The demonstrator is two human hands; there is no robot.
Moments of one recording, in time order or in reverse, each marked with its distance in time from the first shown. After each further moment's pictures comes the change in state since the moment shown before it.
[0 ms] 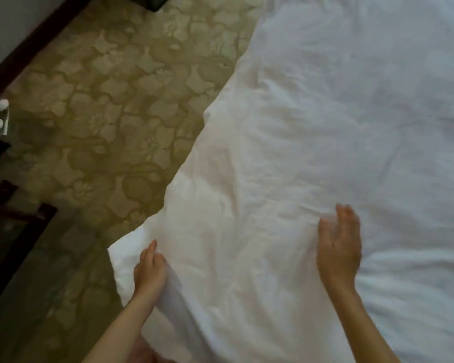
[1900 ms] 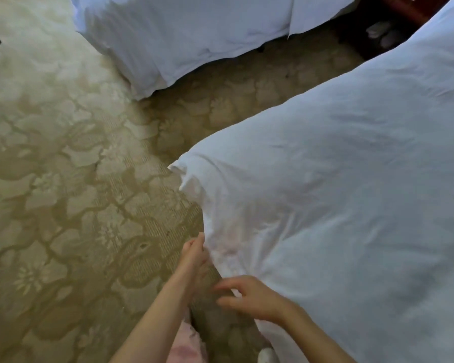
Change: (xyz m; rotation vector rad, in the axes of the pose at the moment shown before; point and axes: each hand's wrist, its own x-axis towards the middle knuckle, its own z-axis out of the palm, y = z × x) left_hand 0.353 0.775 0.060 0.172 -0.887 0.148; right_hand 0.481 -0.388 0.233 0.421 -0.634 0.360
